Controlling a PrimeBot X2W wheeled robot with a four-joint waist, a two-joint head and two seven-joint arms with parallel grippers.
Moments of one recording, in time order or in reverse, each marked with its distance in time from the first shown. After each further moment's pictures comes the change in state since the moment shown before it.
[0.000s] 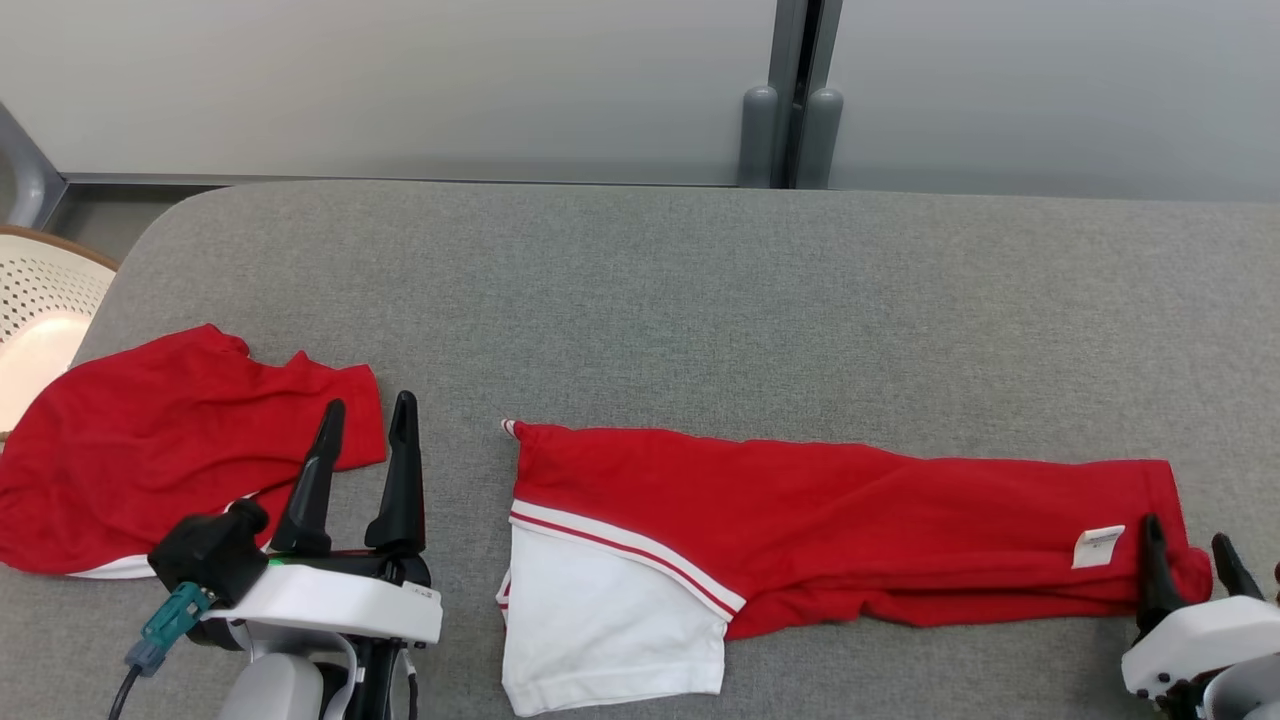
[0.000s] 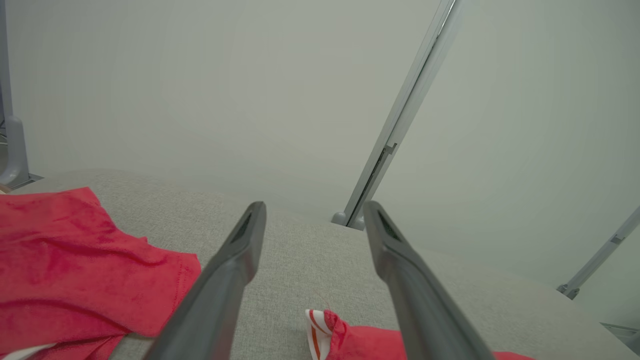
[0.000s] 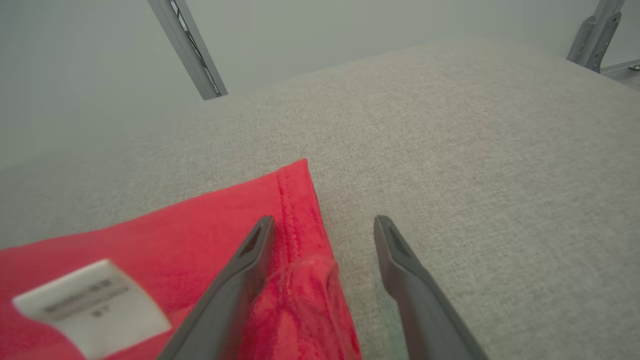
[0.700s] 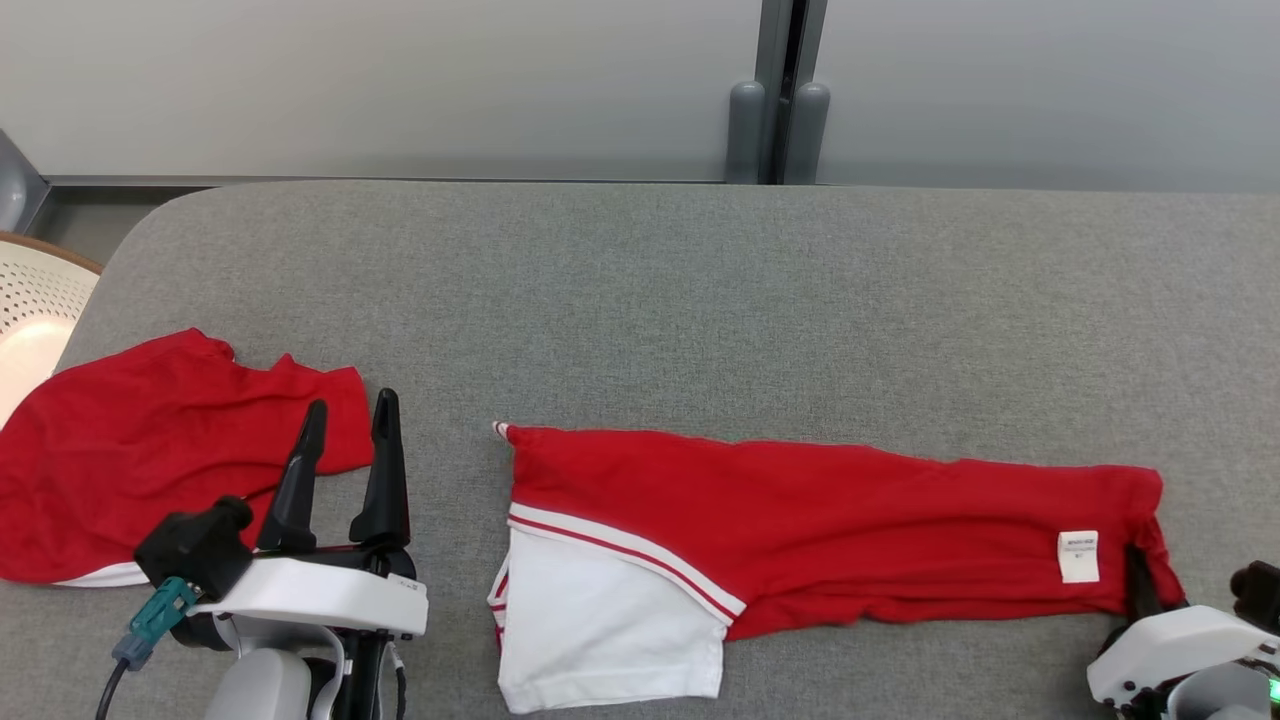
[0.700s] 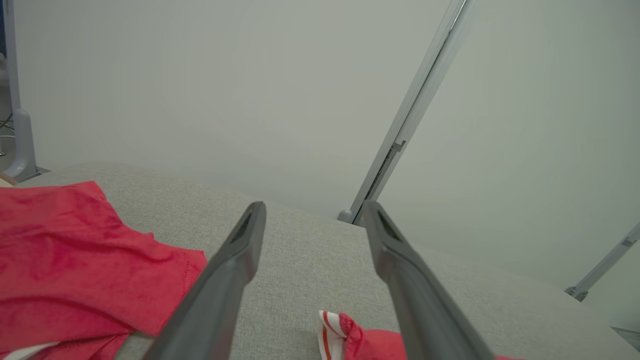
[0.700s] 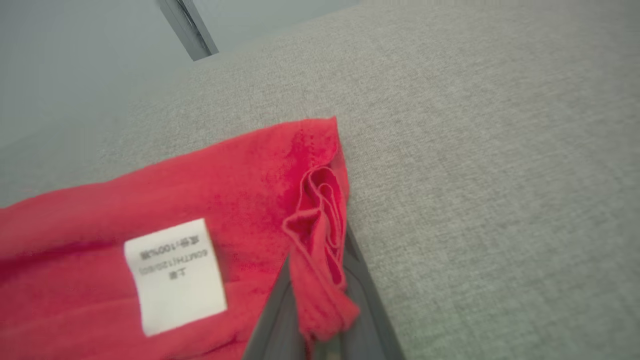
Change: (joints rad) left arm -0.021 0.000 0.028 0.036 -0.001 0.000 0.000; right arm -0.068 0.021 0.059 0.221 0.043 0.002 -0.057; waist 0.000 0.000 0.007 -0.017
